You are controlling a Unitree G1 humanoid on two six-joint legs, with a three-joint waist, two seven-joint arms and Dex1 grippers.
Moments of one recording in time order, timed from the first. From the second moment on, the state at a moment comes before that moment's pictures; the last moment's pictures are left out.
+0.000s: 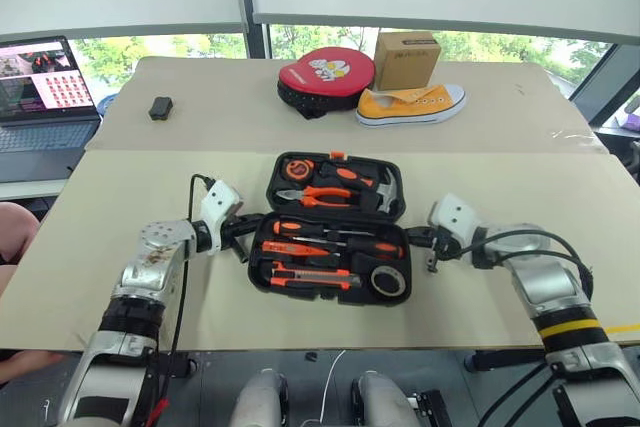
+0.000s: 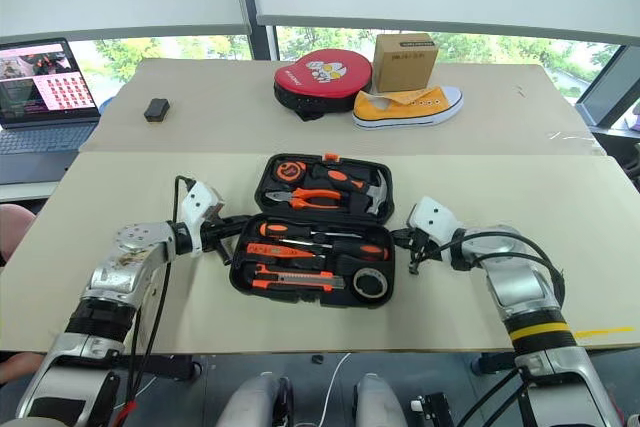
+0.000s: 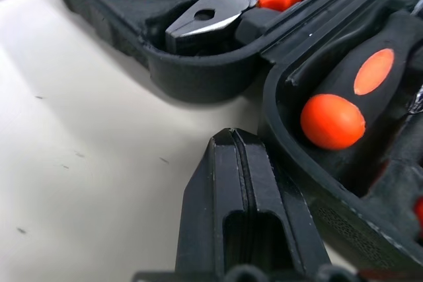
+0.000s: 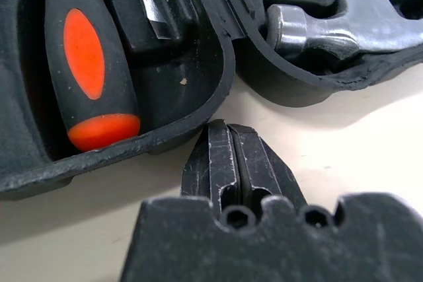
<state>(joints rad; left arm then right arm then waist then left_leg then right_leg) -0.44 0.55 -0.05 0.30 -0.22 0.23 -0.98 -0.37 -0.67 0.11 0.18 0.09 0.12 1.03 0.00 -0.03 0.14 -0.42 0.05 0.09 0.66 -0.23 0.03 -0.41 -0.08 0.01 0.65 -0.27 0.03</state>
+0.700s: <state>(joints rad) -0.36 0.82 0.11 -0.09 -0.54 0.88 -1.01 -0.39 -0.82 -0.15 -0.28 0.59 1.13 0.87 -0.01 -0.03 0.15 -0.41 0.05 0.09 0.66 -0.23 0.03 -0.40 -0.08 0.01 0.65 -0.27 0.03</state>
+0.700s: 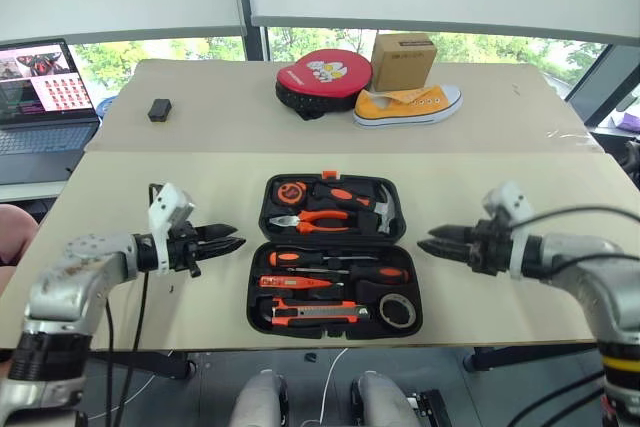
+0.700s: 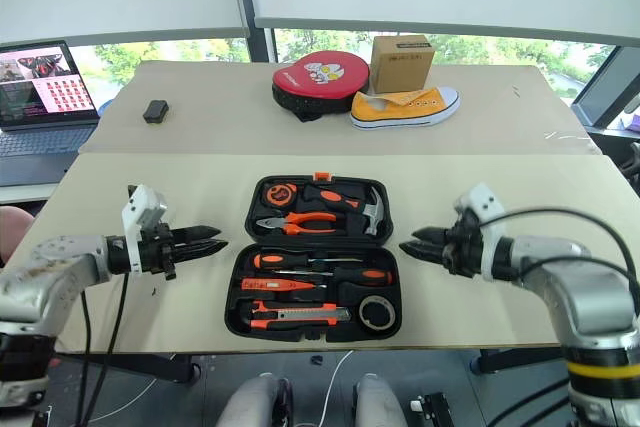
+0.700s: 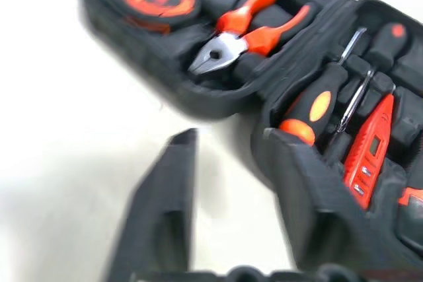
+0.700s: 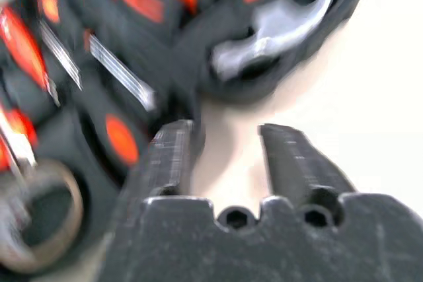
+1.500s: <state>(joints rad) -0.72 0.62 -0.09 0.09 -0.44 1.21 -0.71 -0.91 -0.70 0.31 0.21 0.39 1.38 0.72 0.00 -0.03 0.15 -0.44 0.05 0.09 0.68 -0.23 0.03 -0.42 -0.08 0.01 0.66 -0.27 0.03</state>
